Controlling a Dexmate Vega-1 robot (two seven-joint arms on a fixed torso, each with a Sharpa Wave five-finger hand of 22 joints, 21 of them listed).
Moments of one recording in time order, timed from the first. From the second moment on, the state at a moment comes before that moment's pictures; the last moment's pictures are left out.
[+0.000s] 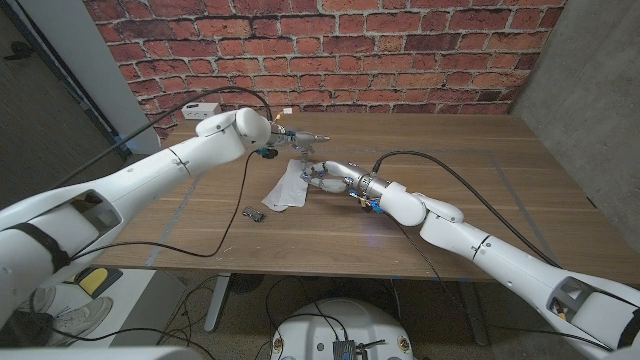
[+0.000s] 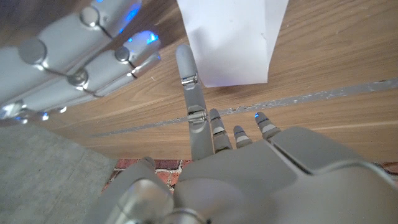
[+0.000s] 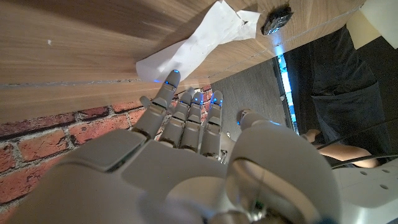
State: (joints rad) left arm 0.27 0.76 0.94 -1.71 0.29 0.53 -0.54; left_hand -0.02 0.06 0.24 0.20 0.22 0.97 0.16 0.34 0.26 0.16 -0.06 0.24 0.18 -0.17 -0.01 0.22 0.18 -0.17 0.13 0.33 0.26; right arm -0.71 -0.57 -0.79 -1.57 -0.34 0.29 0.01; right_hand 0.63 0.16 0.44 0.09 0.21 0.57 -0.02 0.18 0.19 0.47 0.04 0.19 0.19 0.40 -0.04 0.20 0.19 0.52 0.03 0.33 0.17
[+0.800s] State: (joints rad) left arm 0.39 0.78 0.85 -1.80 0.36 0.58 -0.42; left_hand 0.00 0.07 0.36 0.18 0.21 0.27 -0.06 0.20 0.19 0.18 -0.05 0.24 0.19 0.05 -0.03 0.22 0.18 -0.08 0.13 0.46 0.22; right arm -0.69 -0.56 -0.90 -1.59 -0.44 0.31 0.17; right_hand 0.44 0.17 0.38 0.18 0.20 0.36 -0.04 0.18 0.19 0.26 -0.01 0.18 0.19 0.09 -0.04 0.18 0.21 0.27 -0.04 0.19 0.17
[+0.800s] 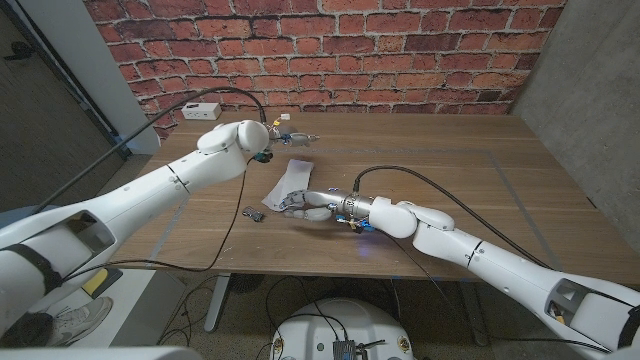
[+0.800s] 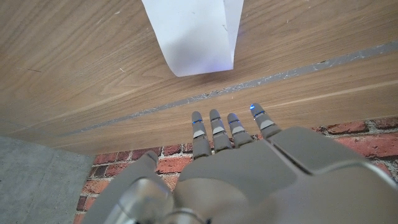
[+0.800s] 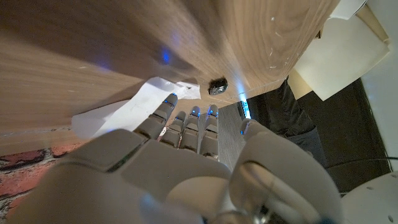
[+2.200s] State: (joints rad) left arm 0.43 0.80 0.83 -1.82 0.36 0.56 -0.42; left_hand 0.01 0.07 0.44 0.17 0.20 0.56 0.08 0.19 0.19 0.50 0.05 0.24 0.20 0.52 0.00 0.23 0.18 0.30 0.10 0.61 0.21; right arm -0.62 -0.50 -0.97 -1.49 -0.57 0.35 0.02; right_hand 0.45 0.17 0.45 0.08 0.23 0.41 -0.04 0.19 0.19 0.32 0.00 0.20 0.19 0.38 -0.04 0.24 0.18 0.55 0.03 0.27 0.18
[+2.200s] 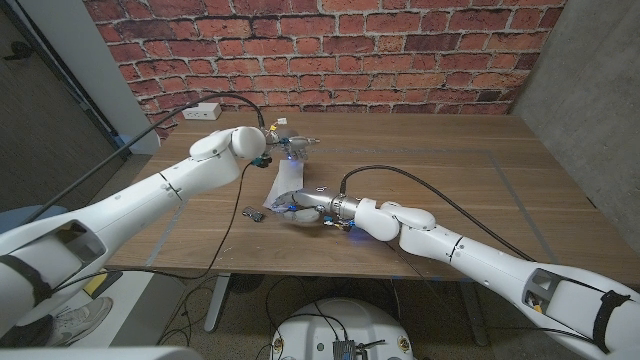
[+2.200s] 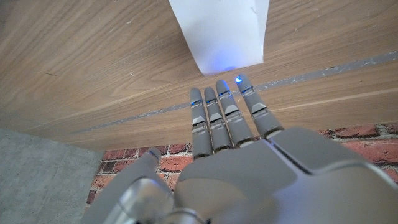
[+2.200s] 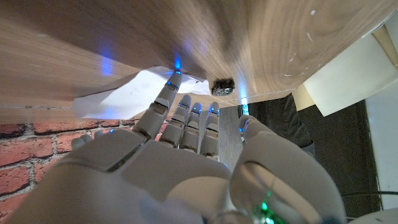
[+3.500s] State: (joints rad) left arm 0.40 0.74 0.83 -1.65 0.16 0.66 -0.38; left_hand 0.01 0.07 0.37 0.18 0.25 0.18 0.08 0.22 0.18 0.32 0.05 0.20 0.20 0.36 0.02 0.19 0.18 0.23 0.14 0.56 0.19; right arm -0.68 -0.53 -0.88 -1.59 -0.58 0.45 -0.02; right_hand 0.50 0.18 0.51 0.02 0.21 0.61 -0.02 0.22 0.19 0.52 0.03 0.23 0.19 0.53 -0.05 0.28 0.21 0.65 0.03 0.30 0.18
